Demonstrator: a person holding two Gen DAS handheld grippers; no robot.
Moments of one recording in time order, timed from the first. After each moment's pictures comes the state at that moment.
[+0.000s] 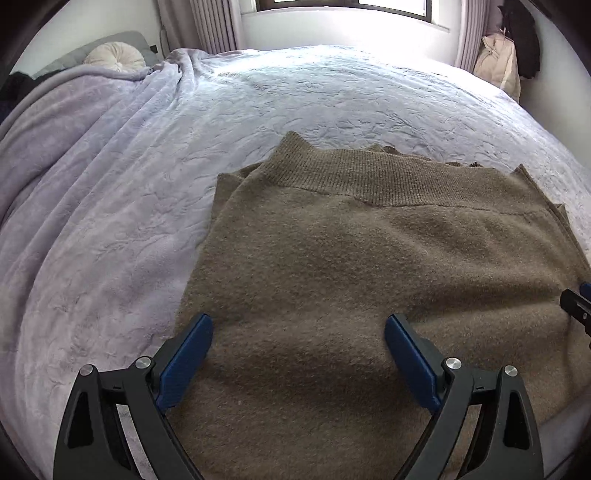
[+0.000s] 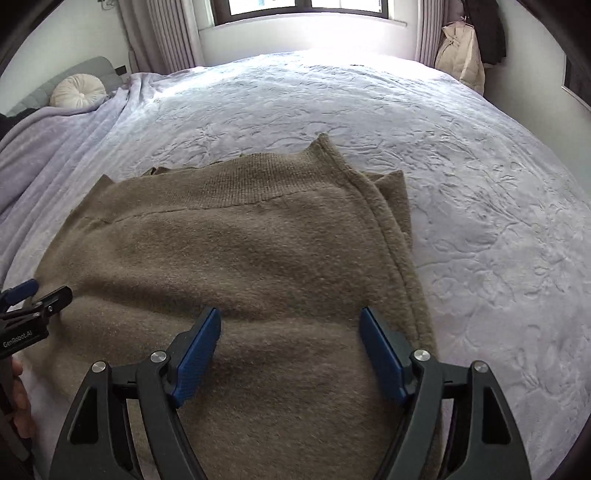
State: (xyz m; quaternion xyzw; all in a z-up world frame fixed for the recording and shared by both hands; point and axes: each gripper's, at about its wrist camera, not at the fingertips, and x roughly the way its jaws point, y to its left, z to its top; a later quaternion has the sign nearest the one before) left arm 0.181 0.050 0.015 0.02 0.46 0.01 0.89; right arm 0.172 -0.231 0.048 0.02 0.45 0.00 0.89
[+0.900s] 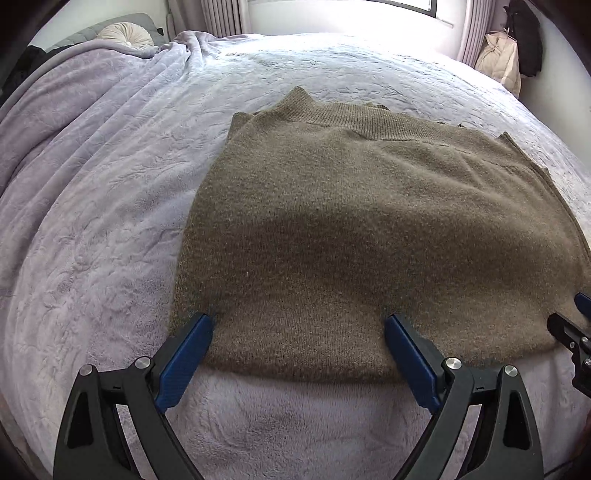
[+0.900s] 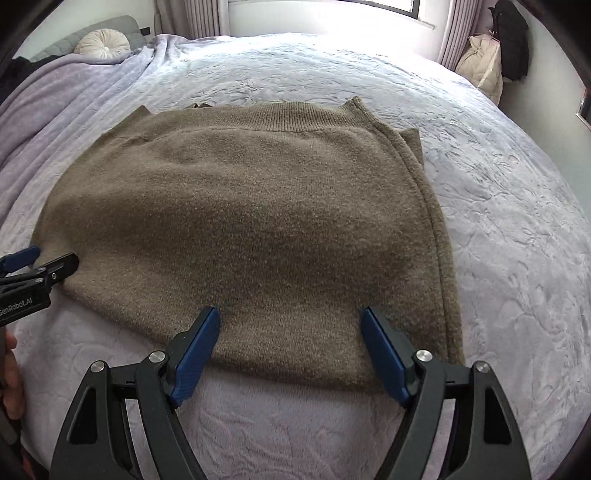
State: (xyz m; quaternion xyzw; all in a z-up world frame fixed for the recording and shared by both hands) left arm 0.116 0.052 -0.005 0.01 0.48 0.01 0.88; right arm 0.109 -0.194 0.034 -0.05 0.49 0.03 0.87
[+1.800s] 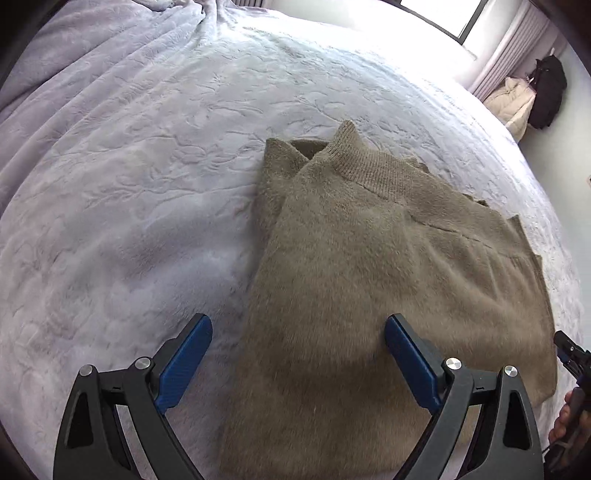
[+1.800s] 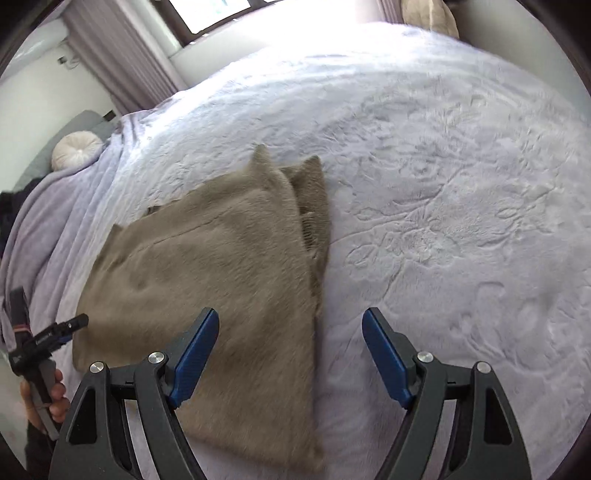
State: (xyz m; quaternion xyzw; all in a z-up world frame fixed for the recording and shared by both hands) left arm 0.199 0.115 0.010 -0.11 0.51 -0.03 0.85; right arm 0.165 -0.324 0.057 0.17 0.47 0.04 0.86
